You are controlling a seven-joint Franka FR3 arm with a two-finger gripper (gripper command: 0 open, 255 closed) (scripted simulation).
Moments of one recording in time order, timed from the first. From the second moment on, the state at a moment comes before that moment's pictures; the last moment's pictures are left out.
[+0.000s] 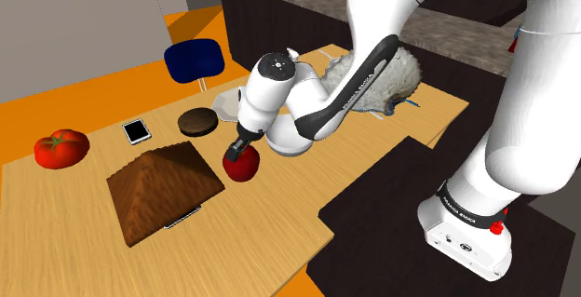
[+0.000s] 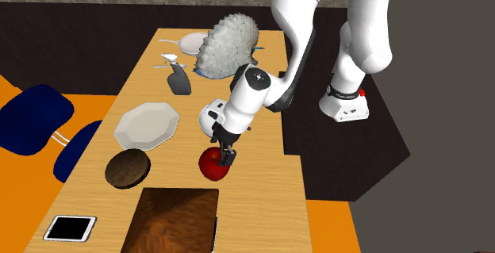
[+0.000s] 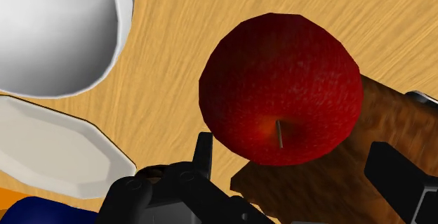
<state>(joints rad) 0.10 0.33 0.43 -2.28 -0.96 2.88 0.98</state>
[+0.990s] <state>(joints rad) 0.12 0.35 0.41 -2.25 -0.99 2.88 1.00</state>
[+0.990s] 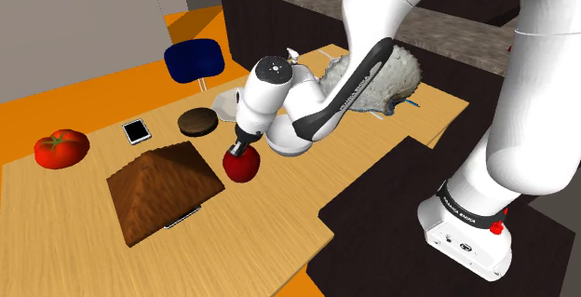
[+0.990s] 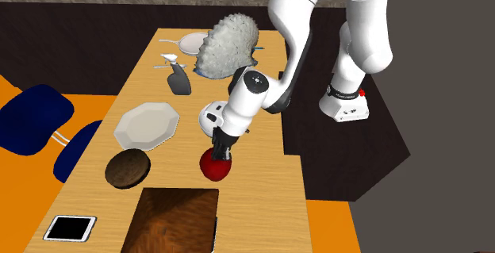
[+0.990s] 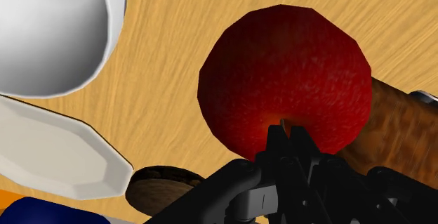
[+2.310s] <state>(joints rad) -0.04 0.16 0.62 -2.30 -0.59 2.78 0.67</state>
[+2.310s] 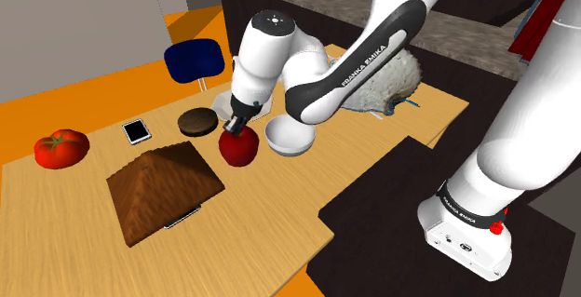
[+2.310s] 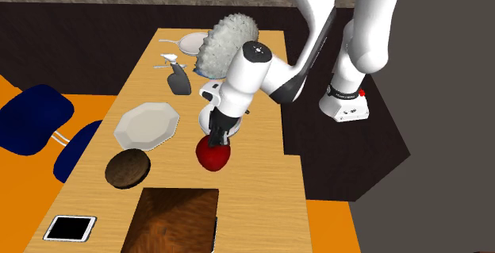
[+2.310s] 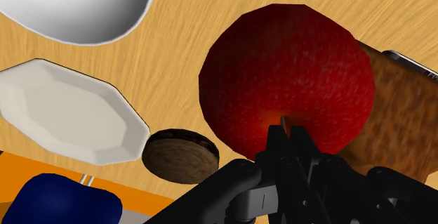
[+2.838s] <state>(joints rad) -0.08 0.07 0.68 -2.28 -0.39 2.71 0.51</state>
